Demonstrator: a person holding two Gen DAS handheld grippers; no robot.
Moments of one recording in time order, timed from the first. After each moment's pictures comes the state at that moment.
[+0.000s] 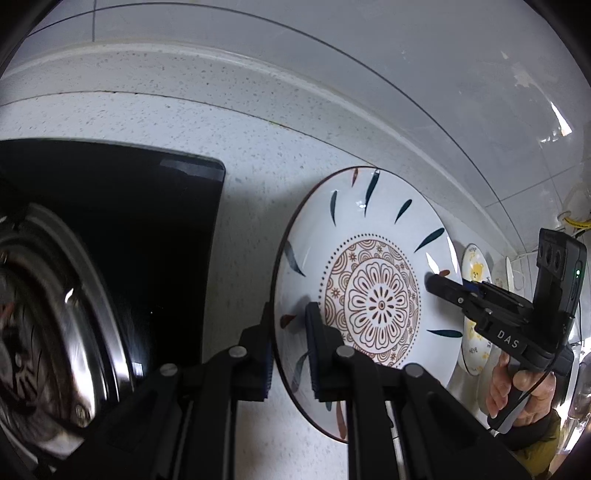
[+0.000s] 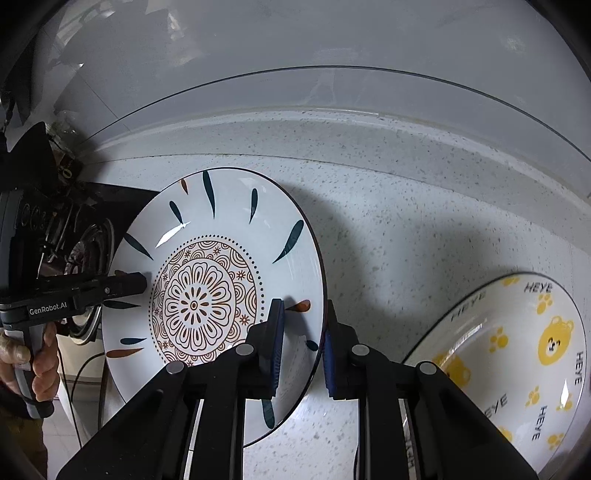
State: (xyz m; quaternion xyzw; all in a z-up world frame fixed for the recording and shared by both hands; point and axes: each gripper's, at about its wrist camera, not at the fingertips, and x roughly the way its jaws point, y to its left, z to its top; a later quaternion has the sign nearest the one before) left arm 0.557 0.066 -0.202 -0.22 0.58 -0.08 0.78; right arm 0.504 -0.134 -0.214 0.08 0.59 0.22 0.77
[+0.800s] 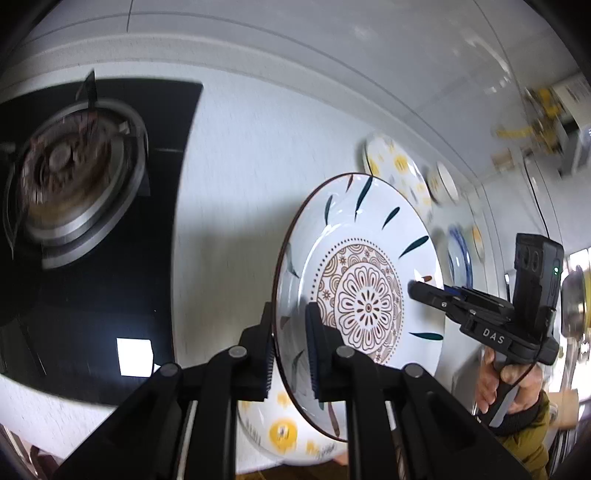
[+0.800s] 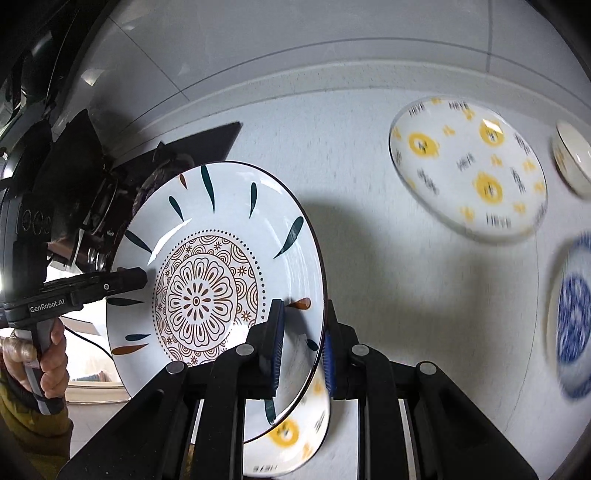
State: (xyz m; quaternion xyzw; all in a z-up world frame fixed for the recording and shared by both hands) left arm 0.360 0.027 -0.128 -0.19 0.60 -0.16 0.76; right arm 0.299 -0.162 -0.147 0.16 0.62 0.19 0.75
